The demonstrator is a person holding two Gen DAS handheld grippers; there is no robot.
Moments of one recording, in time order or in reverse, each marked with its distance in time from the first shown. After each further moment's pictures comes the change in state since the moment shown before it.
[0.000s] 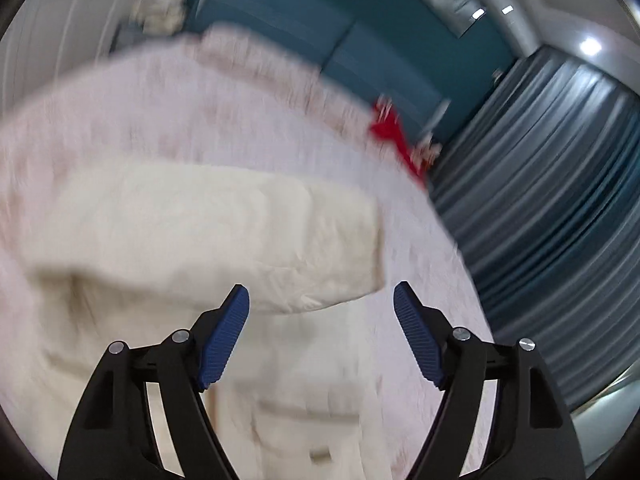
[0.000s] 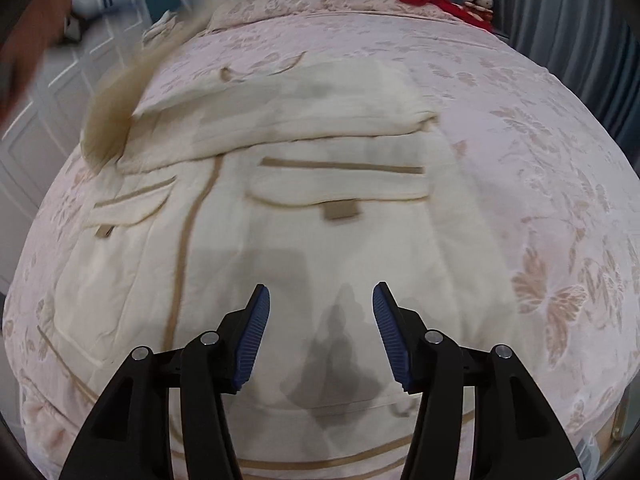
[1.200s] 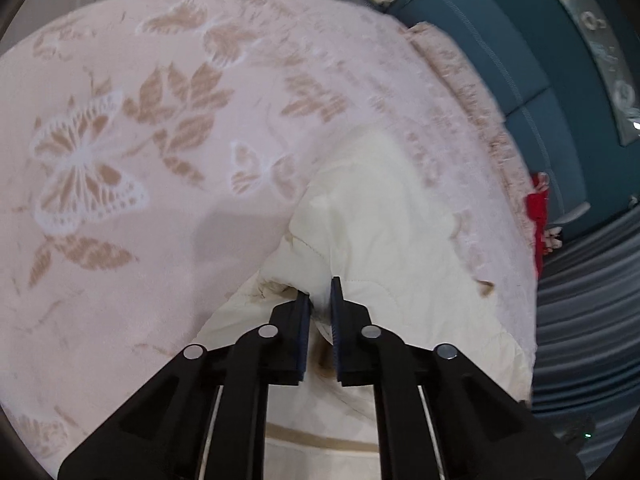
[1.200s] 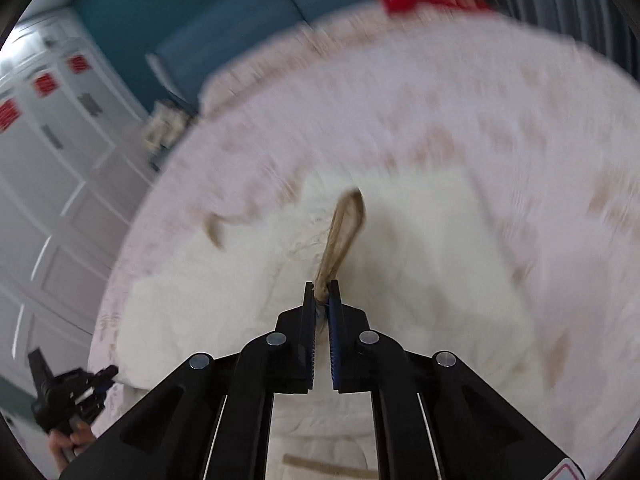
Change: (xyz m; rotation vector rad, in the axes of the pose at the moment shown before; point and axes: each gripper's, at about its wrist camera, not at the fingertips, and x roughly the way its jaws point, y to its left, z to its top) left arm -0.022 0.244 0.013 -0.453 -0.062 0.306; right arm 0.066 -0.031 0.217 0.182 -0.226 0.233
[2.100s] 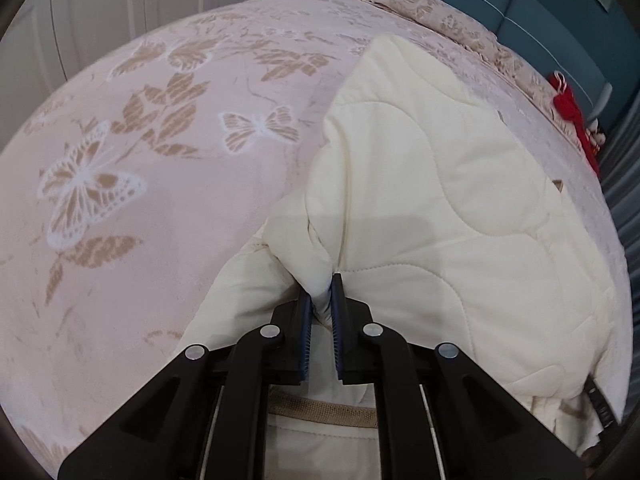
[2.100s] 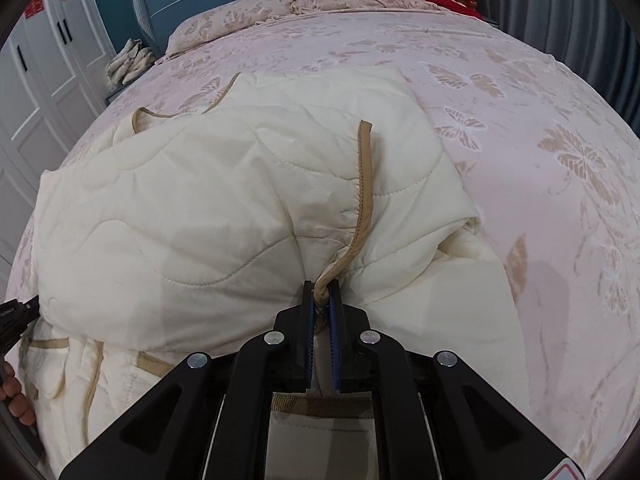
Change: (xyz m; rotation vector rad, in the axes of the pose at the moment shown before) left arm 0.044 -0.011 -0.057 0.370 -0.011 0.261; right arm 0.044 -0.039 -0.100 -0.074 0.185 -0.227
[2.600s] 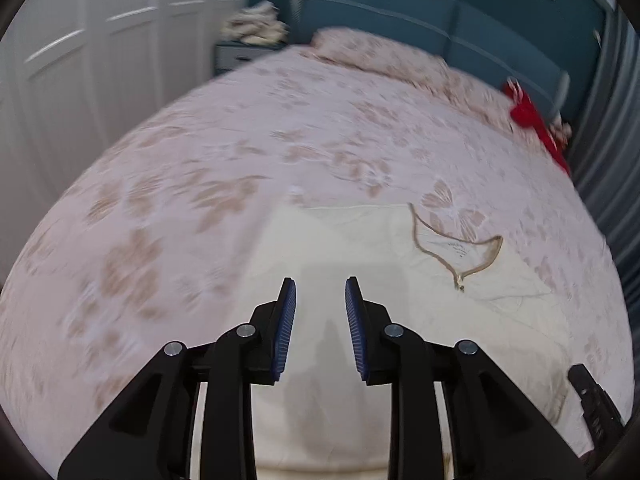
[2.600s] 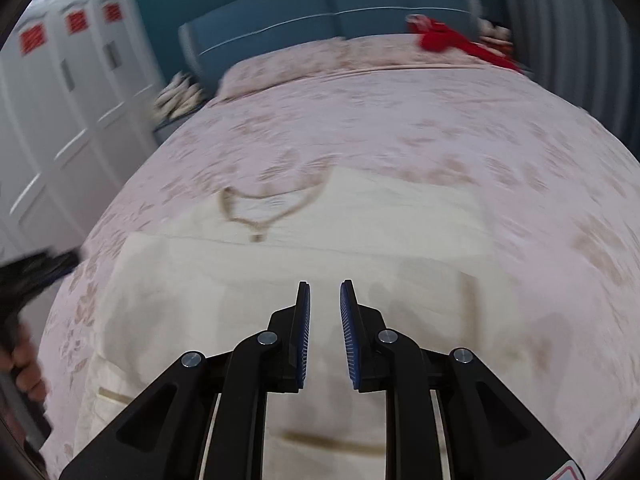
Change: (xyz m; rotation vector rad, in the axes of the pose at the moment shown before) left arm -0.045 -0.084 0.098 0.182 -0.115 -0.062; right arm -0.030 0.101 0.066 -0.130 -0.128 0.153
